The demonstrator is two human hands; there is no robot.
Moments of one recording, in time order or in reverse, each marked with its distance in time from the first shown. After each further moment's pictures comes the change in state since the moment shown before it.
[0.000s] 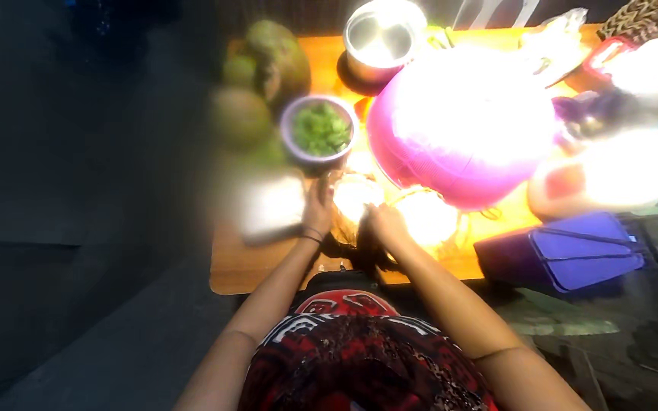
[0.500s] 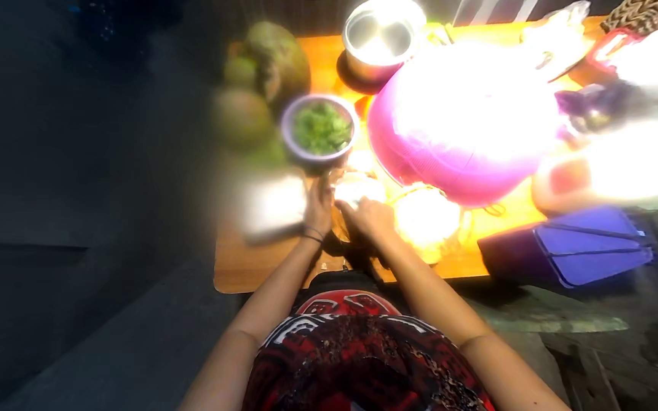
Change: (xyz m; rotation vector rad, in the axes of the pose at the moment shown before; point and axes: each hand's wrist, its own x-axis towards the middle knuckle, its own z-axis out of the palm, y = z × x) left_hand -0.002 -0.009 0.001 -0.063 0.020 0.074; right_hand 0.010 -0.027 0.004 0.108 0.057 0.087
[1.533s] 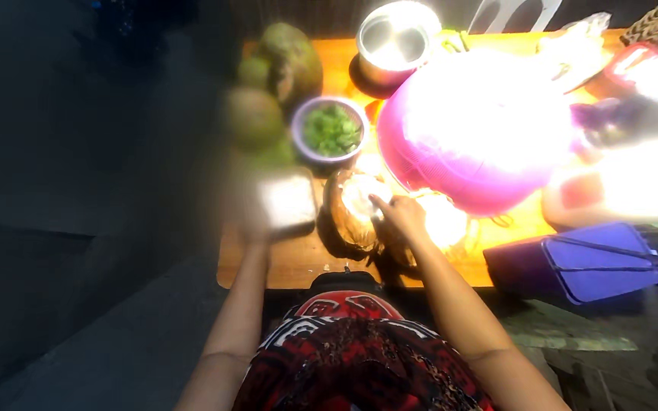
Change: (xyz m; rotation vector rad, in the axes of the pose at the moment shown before) left_hand -0.004 -0.042 -0.118 0.093 0.530 -0.030; right_hand 0.031 0.062 -0.005 0.186 0.105 0.022
